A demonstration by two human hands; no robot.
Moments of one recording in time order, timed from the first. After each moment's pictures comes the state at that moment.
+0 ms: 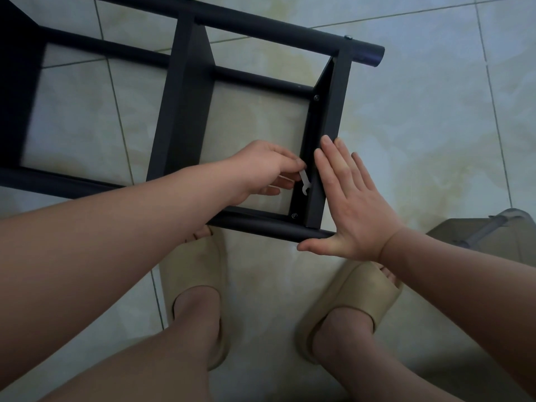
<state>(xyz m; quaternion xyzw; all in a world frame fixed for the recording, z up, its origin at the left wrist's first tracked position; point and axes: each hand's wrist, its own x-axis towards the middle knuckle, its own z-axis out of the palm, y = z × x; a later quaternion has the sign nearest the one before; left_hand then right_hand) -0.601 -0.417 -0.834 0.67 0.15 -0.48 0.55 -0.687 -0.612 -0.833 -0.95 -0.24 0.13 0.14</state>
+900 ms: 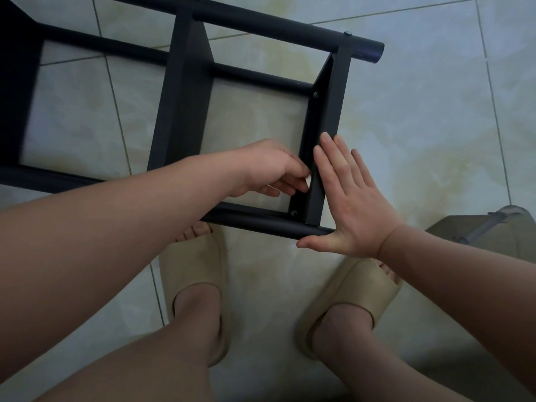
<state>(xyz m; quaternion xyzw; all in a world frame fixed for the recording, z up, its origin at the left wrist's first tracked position) -0.594 -0.420 -0.827 0.67 0.07 -0.55 0.48 -0.687 -0.612 -0.834 -0.95 -0.24 0.12 0.13</state>
